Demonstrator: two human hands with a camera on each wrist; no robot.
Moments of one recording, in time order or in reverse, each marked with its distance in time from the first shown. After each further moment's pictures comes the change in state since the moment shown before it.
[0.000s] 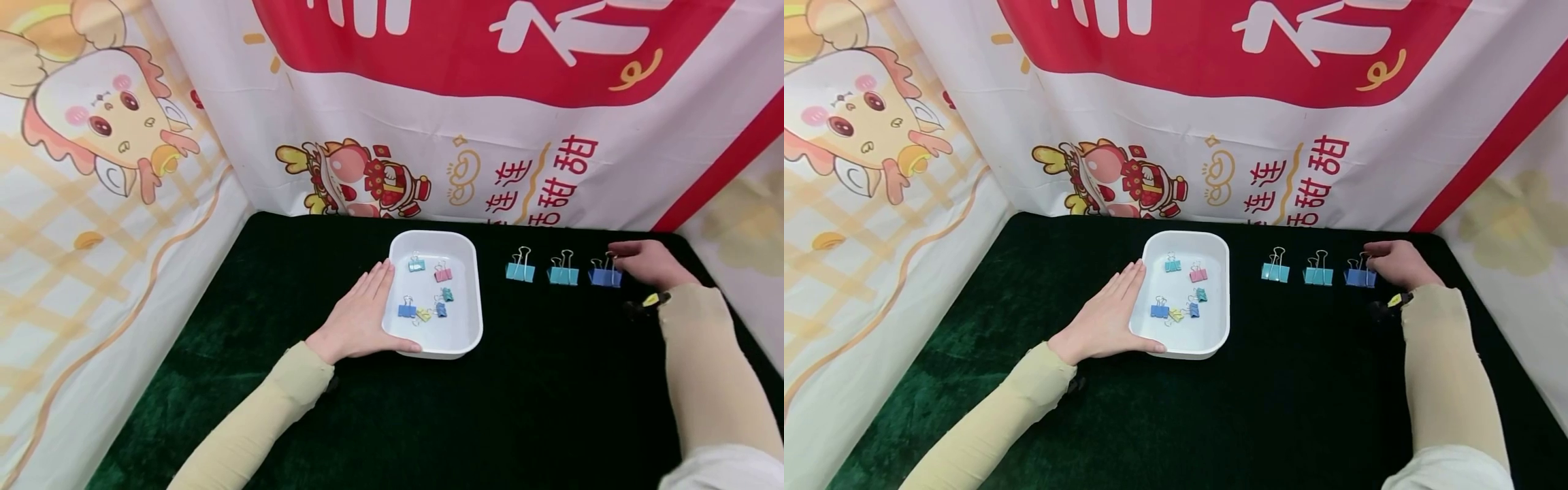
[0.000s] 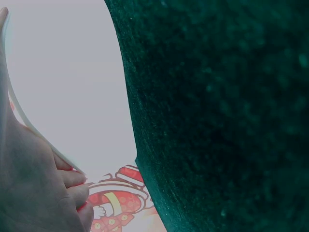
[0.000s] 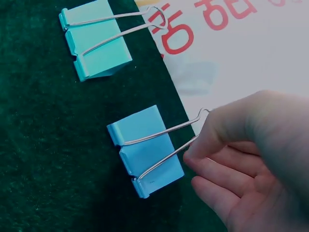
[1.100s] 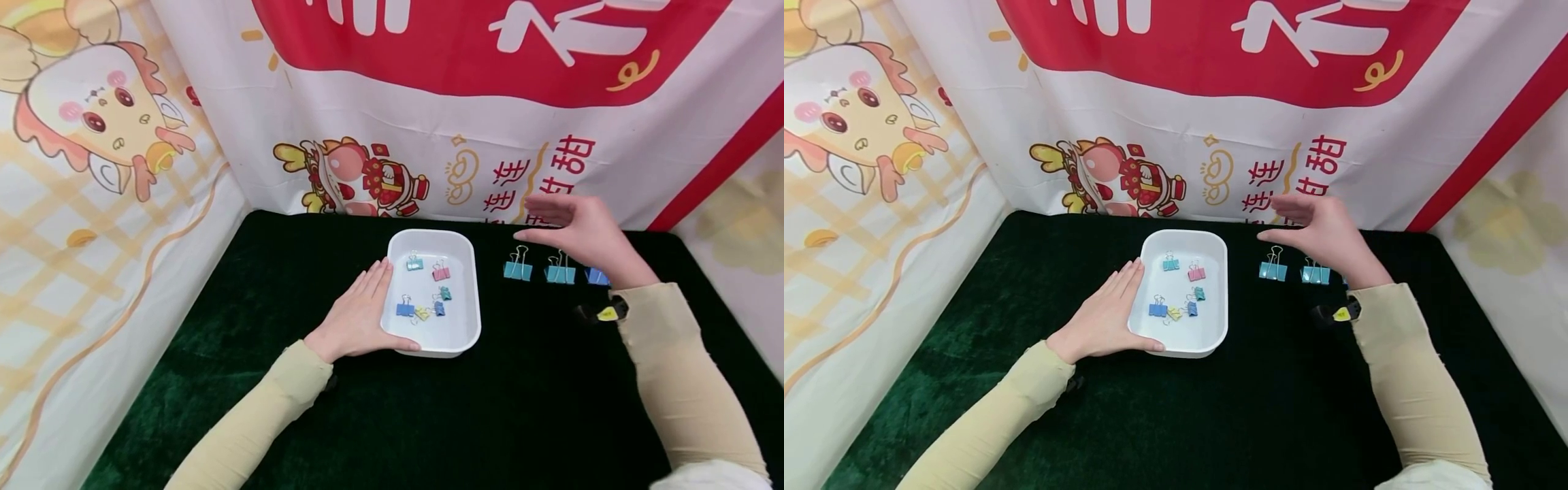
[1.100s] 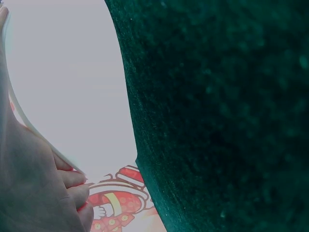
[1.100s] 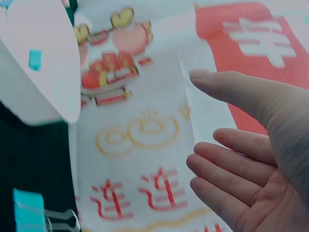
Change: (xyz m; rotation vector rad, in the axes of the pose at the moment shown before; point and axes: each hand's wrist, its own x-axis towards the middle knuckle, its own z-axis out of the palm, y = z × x) left_hand 0.001 -0.004 0.002 0.002 0.004 0.009; right_hand -0.044 -0.207 0.025 0.199 0.167 -0.274
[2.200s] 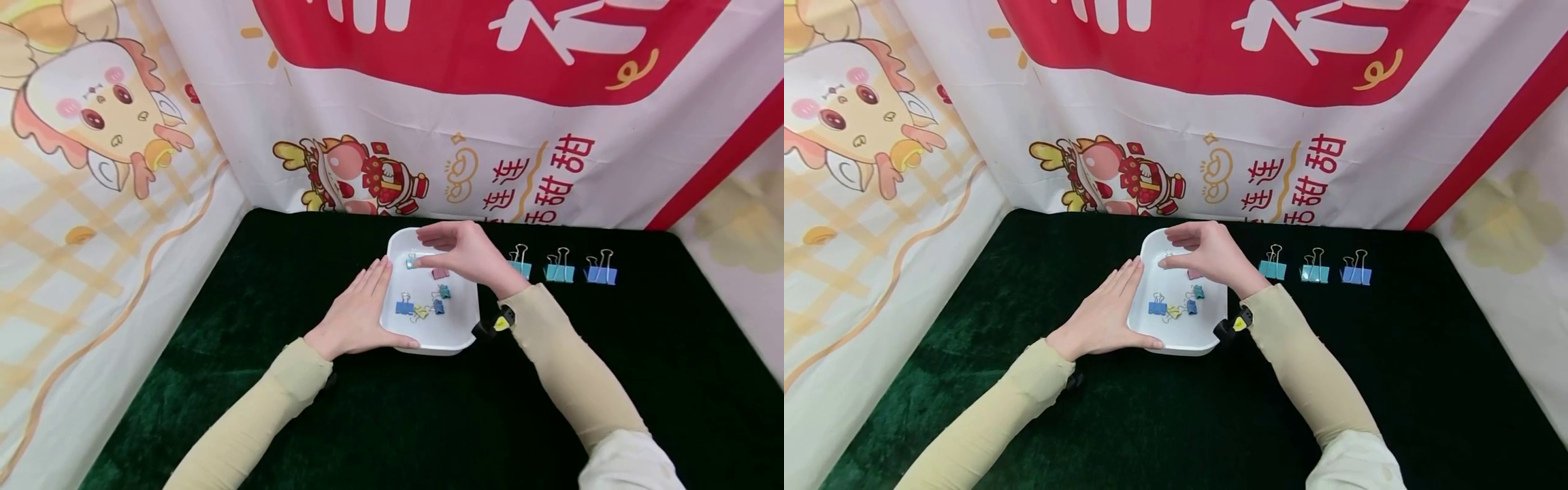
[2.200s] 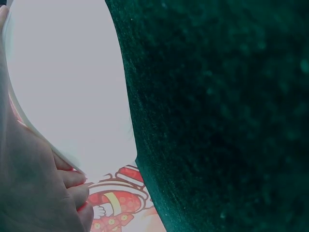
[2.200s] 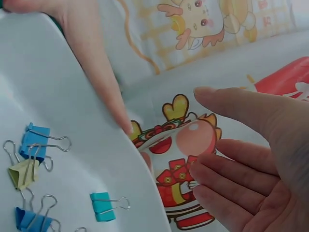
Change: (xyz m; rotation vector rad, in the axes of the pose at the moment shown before) left_hand 0.002 -0.001 0.000 -0.024 -0.009 -0.003; right_hand 0.034 -0.046 0.136 0.179 -0.189 -0.152
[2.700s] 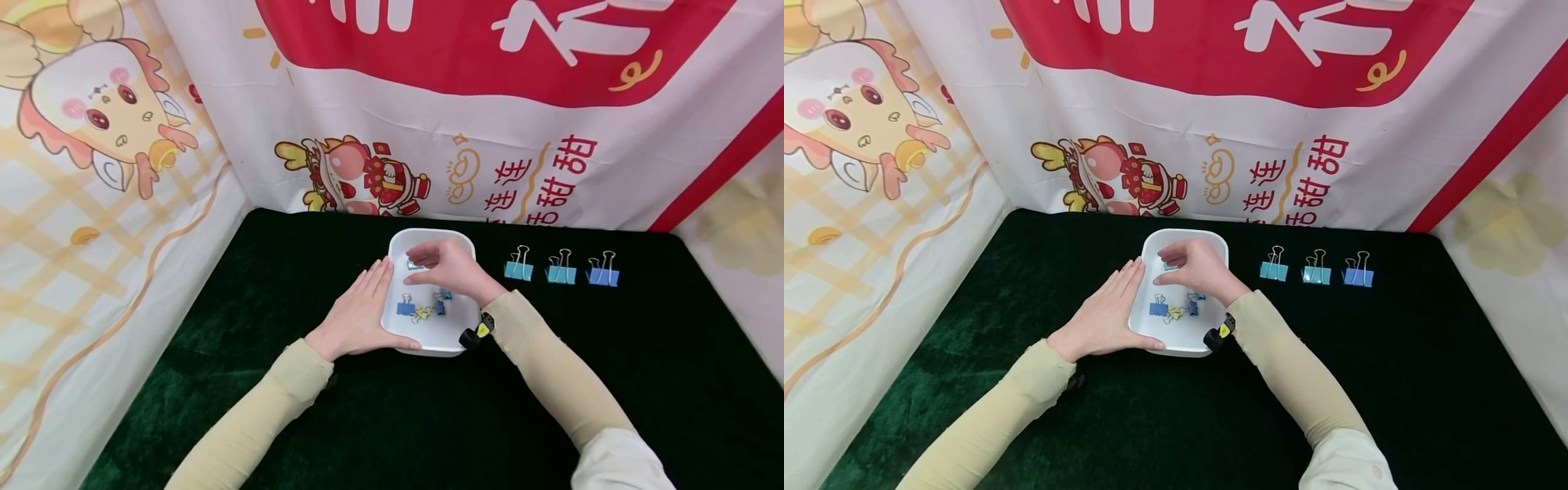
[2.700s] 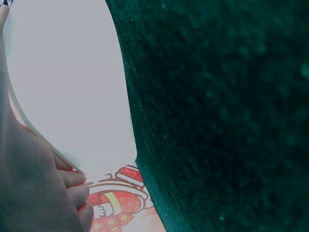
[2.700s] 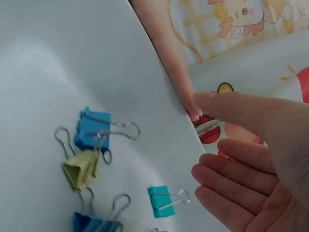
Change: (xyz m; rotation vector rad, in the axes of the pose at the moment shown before) left_hand -0.002 -0.001 0.000 0.018 0.001 0.013; right_hand 0.016 0.029 0.034 -0.057 -0.100 0.015
